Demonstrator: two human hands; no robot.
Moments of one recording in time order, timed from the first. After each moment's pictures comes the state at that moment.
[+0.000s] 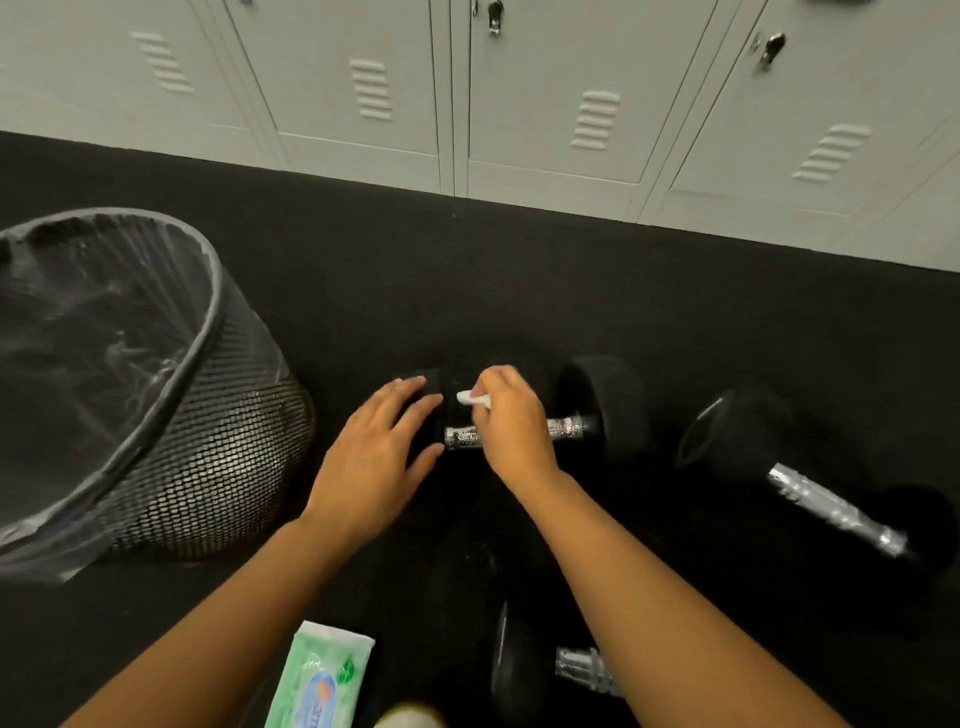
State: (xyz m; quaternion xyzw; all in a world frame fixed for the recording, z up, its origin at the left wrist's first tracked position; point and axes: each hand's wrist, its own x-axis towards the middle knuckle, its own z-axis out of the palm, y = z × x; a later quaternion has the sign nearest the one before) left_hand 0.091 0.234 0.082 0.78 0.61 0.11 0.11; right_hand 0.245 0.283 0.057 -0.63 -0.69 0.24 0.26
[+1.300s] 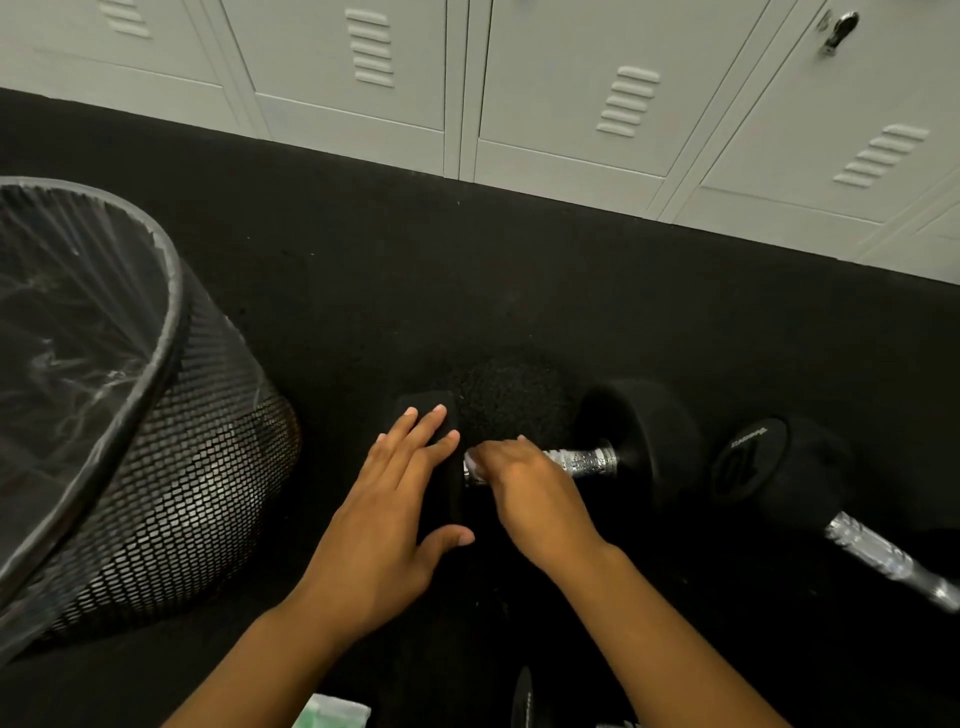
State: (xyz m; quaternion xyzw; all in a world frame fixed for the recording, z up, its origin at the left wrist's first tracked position) left_hand 0.083 0.234 0.060 0.78 0.56 0.15 0.25; right_hand 0.250 0.276 0.024 -0.54 -0.81 0.20 0.11
